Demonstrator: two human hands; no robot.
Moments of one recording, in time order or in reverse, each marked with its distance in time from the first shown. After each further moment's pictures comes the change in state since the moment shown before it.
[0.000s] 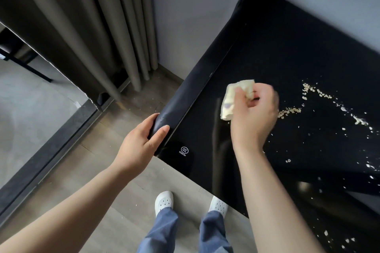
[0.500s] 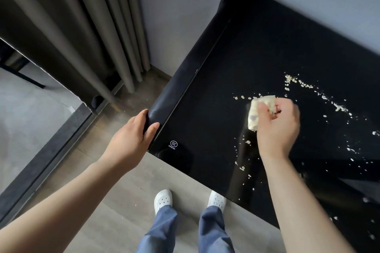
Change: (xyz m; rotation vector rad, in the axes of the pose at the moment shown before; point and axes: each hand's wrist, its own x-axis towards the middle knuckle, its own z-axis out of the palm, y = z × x) left_hand -0.003 0.013 -0.006 0.384 -0.072 0.054; right_hand 0.017 0.064 -0.066 -0.209 -0.012 0.077
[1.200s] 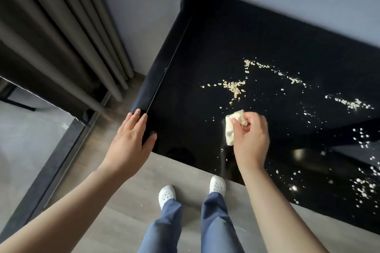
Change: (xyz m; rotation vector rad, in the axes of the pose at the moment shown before) left_hand -0.043 0.048 -0.001 0.209 0.032 0.210; right_hand -0.063 0.027 -0.055 0.010 -0.038 0.016
